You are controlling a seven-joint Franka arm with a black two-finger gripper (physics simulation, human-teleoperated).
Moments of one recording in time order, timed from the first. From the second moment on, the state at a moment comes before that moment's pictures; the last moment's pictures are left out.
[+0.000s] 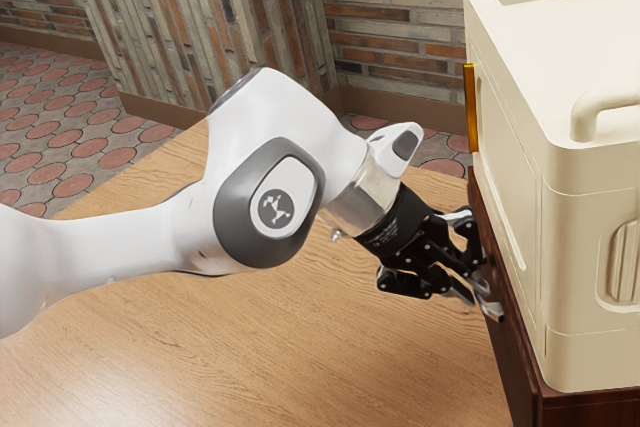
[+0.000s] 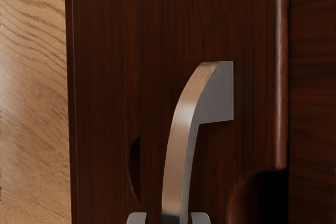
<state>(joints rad) -0.09 -0.03 -0.20 -1.94 -0.57 2.33 -0.61</state>
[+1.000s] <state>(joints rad) -0.07 -0.12 -0.14 -2.01 -0.46 2.26 -0.63</state>
